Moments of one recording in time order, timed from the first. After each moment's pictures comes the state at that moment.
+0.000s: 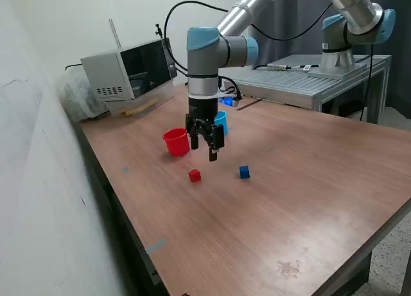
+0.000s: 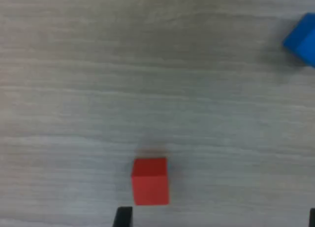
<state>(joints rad) 0.03 -0.64 1.08 -2.24 -1.61 3.14</state>
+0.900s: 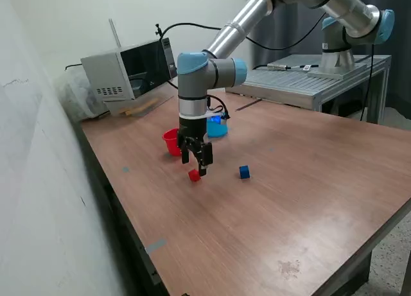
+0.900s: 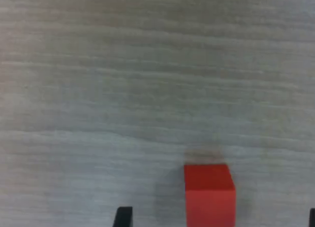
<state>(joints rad) -0.01 -0.53 1.01 -2.28 -1.62 3.09</state>
